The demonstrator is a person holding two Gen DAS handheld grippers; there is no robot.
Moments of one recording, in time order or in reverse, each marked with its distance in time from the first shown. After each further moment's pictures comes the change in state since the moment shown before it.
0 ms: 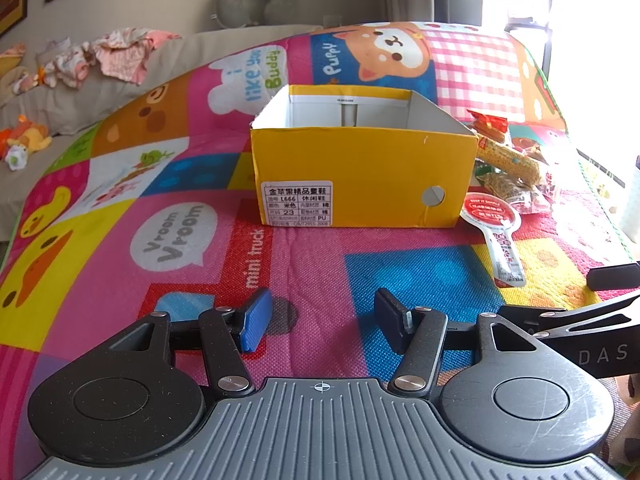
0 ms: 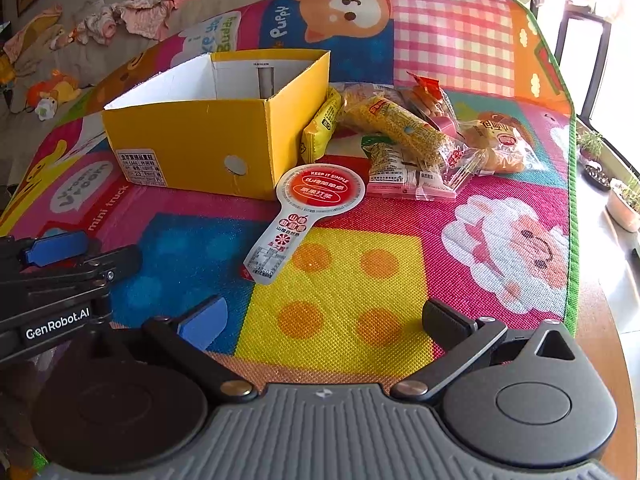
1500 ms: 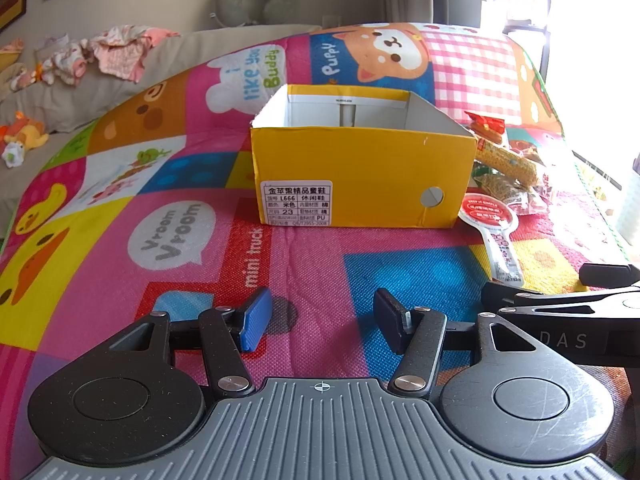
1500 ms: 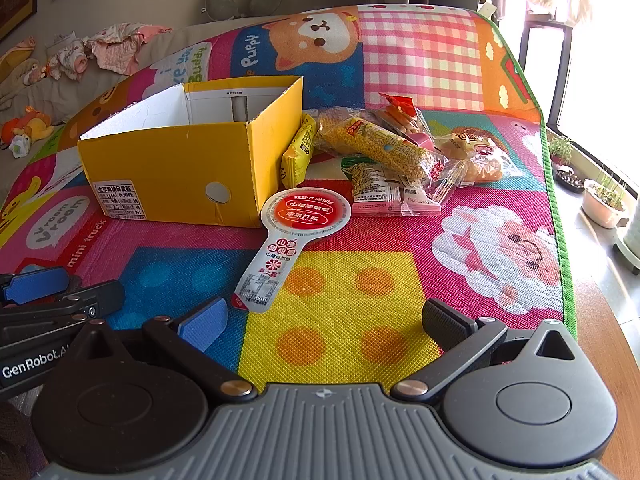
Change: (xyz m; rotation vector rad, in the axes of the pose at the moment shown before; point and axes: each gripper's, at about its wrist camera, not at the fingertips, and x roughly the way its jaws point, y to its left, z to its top) left arm -0.002 0.003 -0.001 -0.014 0.000 -0.016; right arm 0.004 0.009 -0.007 0.077 -0.115 -0.084
